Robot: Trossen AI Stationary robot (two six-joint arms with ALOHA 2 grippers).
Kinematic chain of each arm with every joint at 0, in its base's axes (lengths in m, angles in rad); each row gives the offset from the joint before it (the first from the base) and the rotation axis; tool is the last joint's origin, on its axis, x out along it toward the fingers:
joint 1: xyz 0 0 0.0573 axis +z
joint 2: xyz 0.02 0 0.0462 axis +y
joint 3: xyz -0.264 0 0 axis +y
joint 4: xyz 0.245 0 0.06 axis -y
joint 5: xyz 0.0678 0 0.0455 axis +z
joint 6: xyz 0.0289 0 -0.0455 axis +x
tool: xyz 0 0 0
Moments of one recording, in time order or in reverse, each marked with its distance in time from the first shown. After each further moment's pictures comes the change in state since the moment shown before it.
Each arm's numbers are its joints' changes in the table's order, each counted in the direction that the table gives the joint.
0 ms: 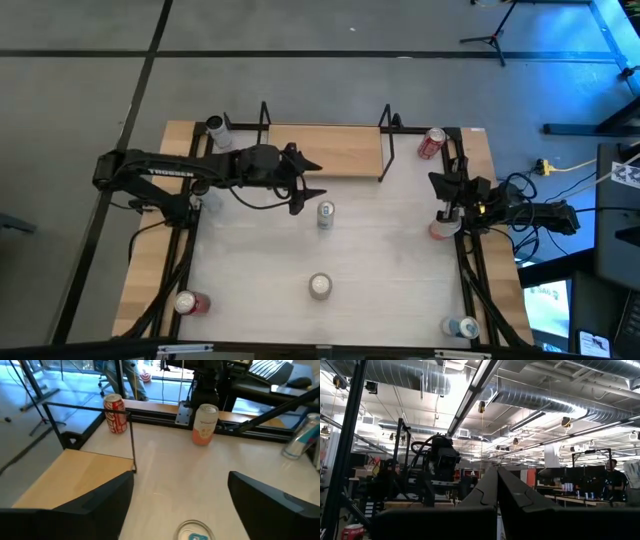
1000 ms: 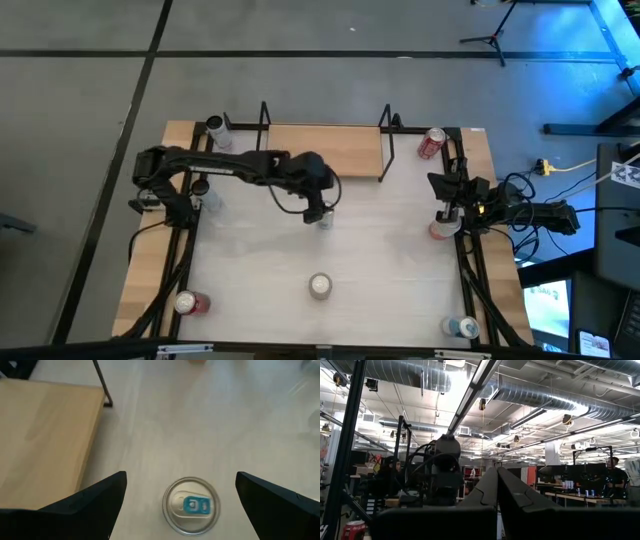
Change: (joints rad) left arm 0.008 0.344 -0.341 -0.461 -0.099 0.053; right arm 0.000 0.000 0.000 -0.015 0.001 0.004
